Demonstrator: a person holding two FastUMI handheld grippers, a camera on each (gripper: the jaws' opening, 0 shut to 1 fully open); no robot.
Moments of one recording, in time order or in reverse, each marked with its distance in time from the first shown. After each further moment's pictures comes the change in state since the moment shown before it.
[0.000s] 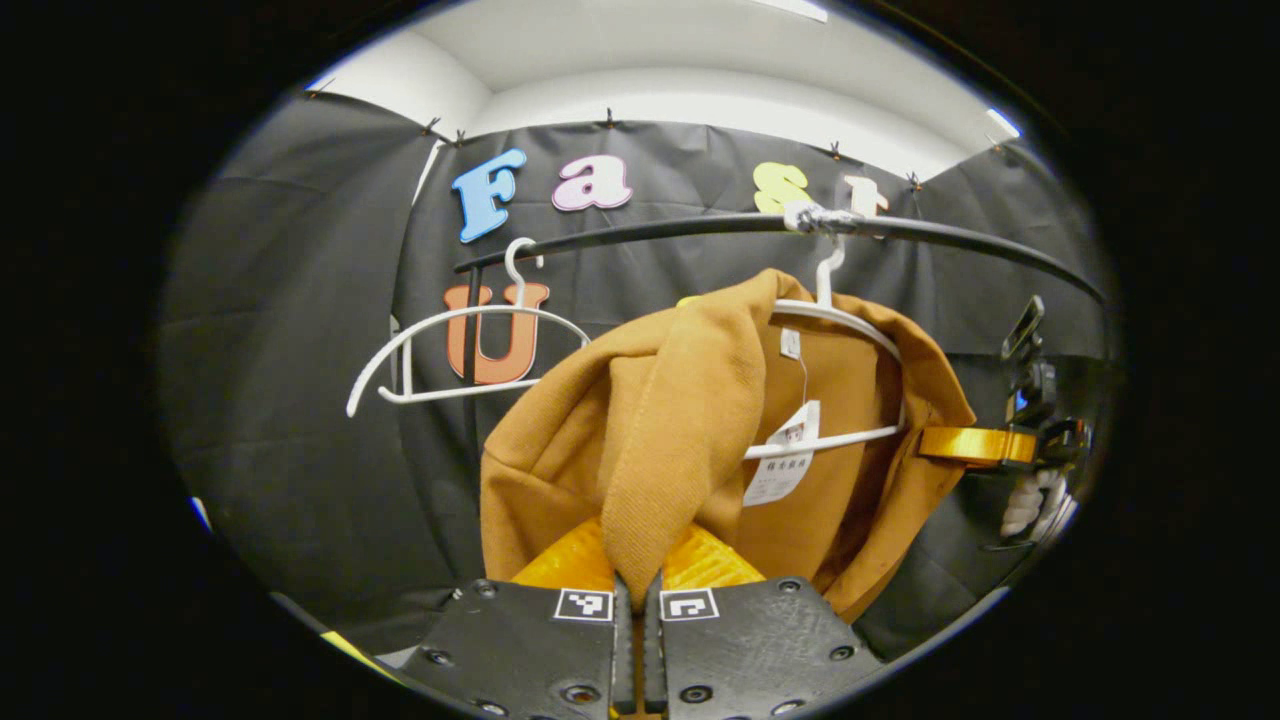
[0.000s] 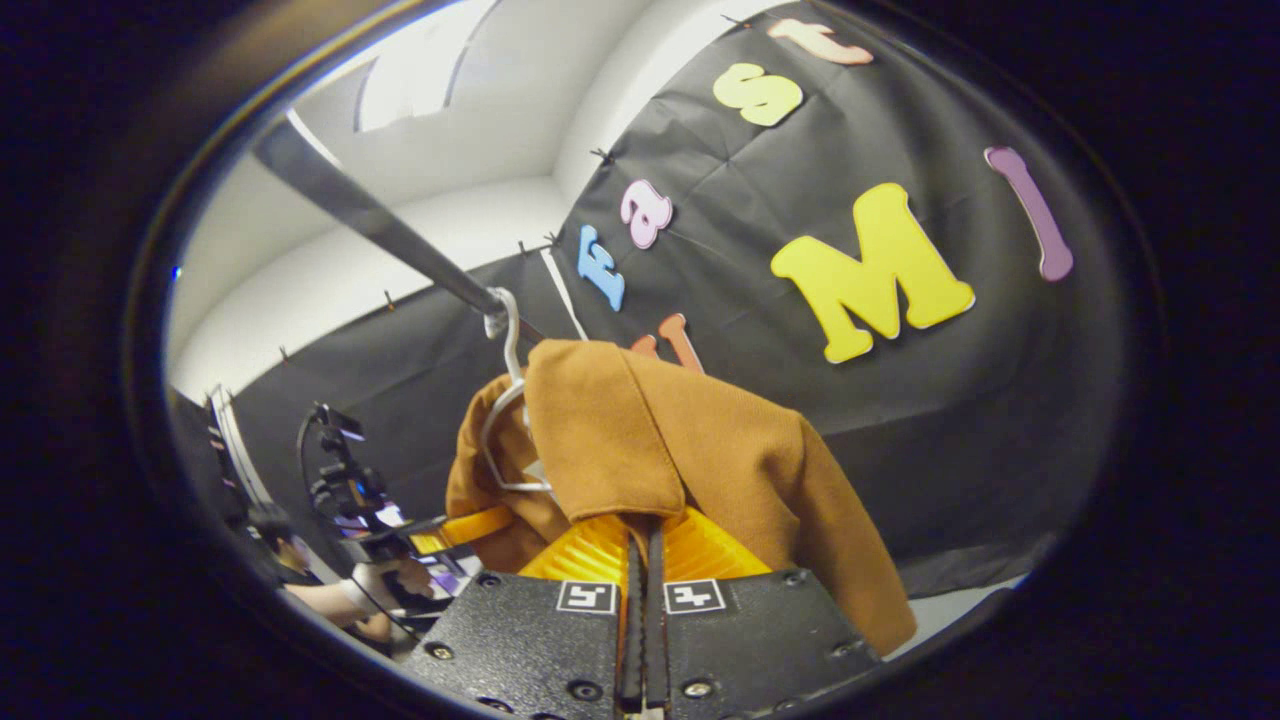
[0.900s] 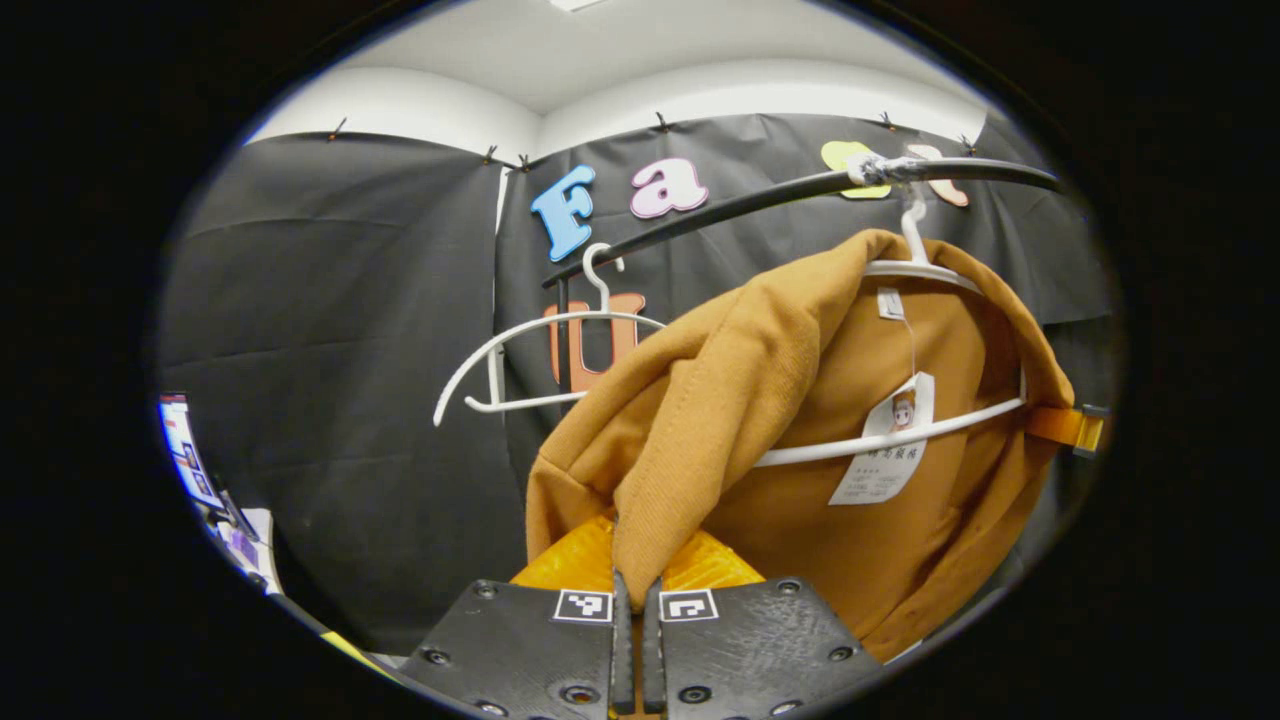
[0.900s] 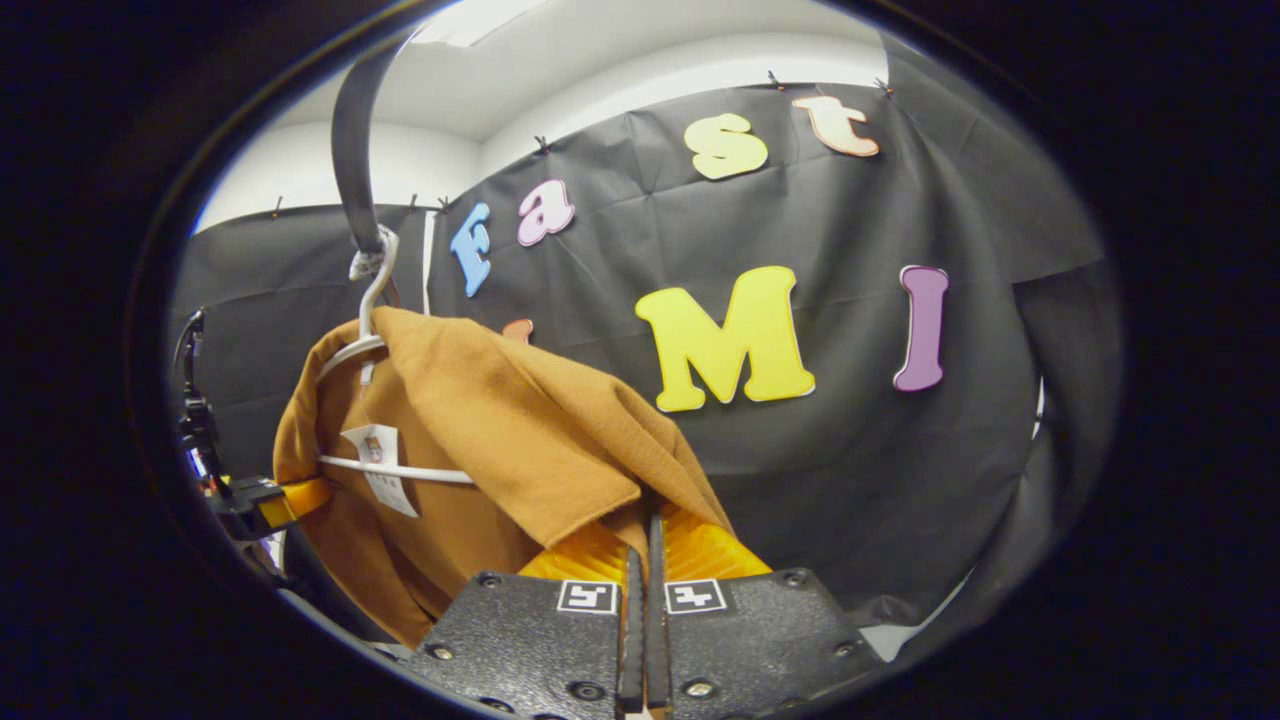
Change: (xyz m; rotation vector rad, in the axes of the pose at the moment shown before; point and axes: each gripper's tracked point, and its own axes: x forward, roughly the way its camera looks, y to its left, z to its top) left arm 0.014 0.039 -0.014 0.120 -0.014 0.399; right arm -0.010 -0.073 0.018 -0.373 -0.092 -0.633
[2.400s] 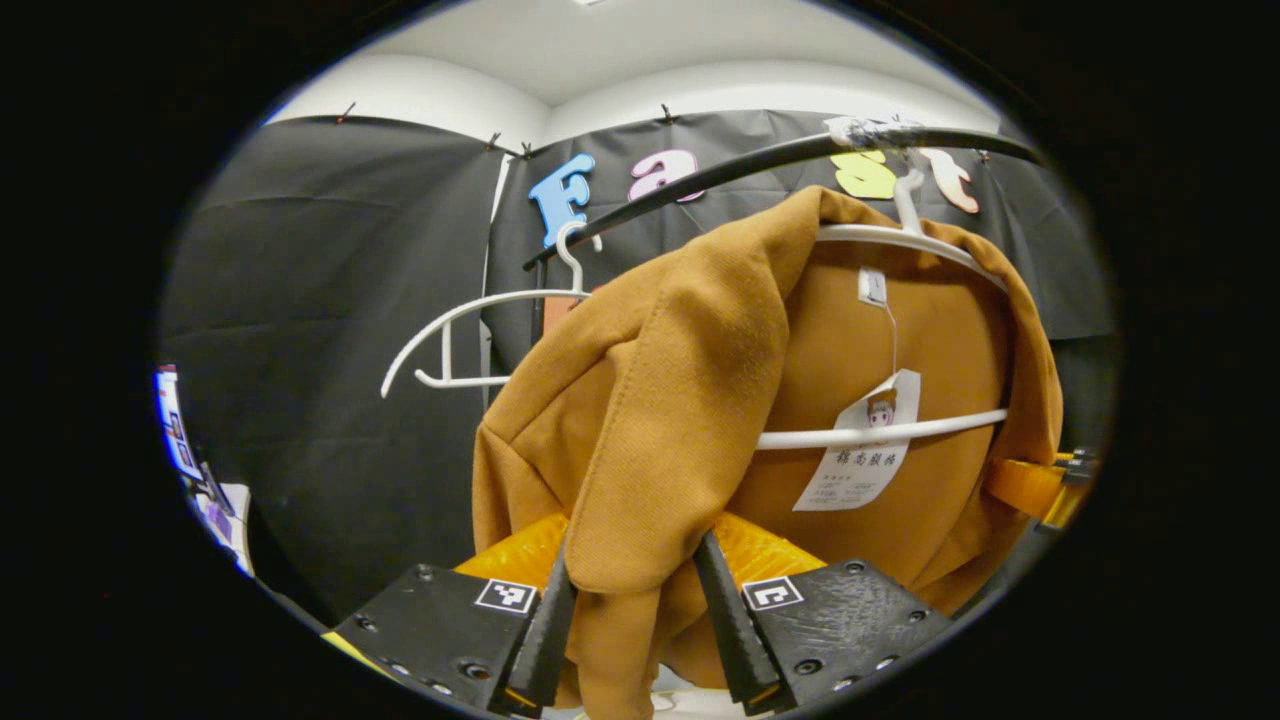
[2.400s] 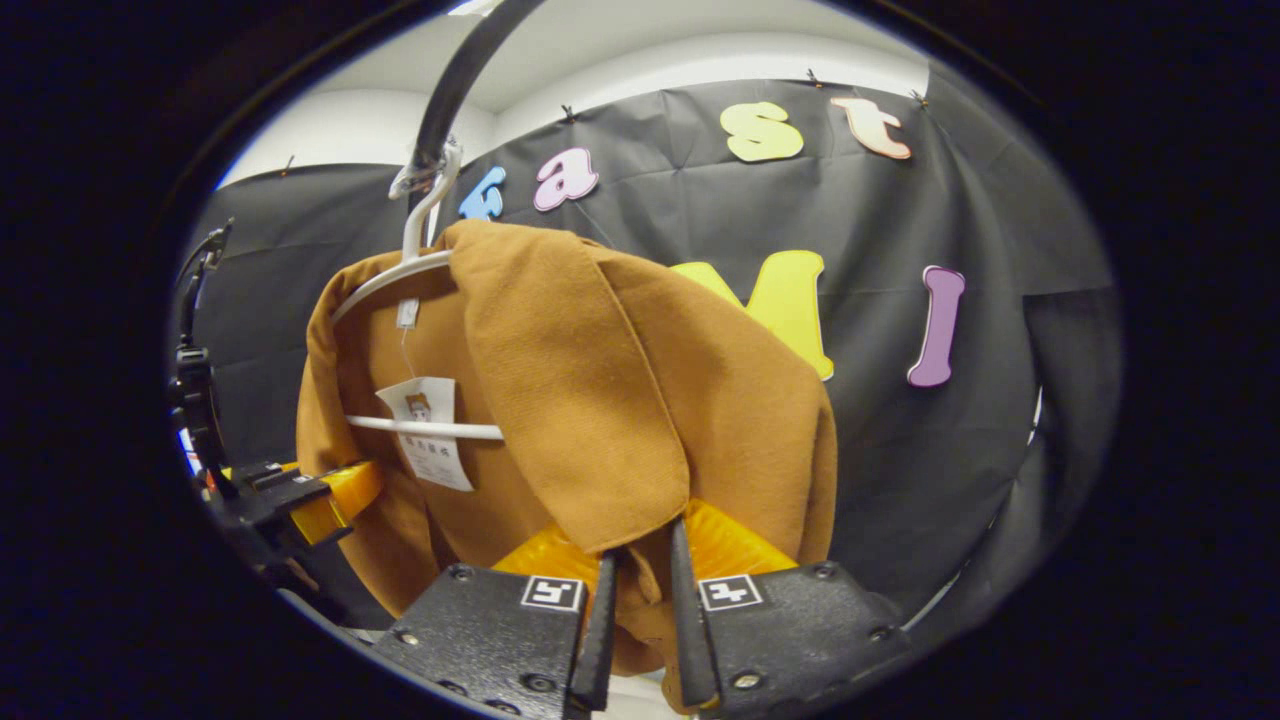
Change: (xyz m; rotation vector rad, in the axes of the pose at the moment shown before) left arm 0.029 -0.037 -0.017 -0.070 0.025 -0.029; right arm 0.025 0.047 -0.036 -0.073 0.062 -0.045
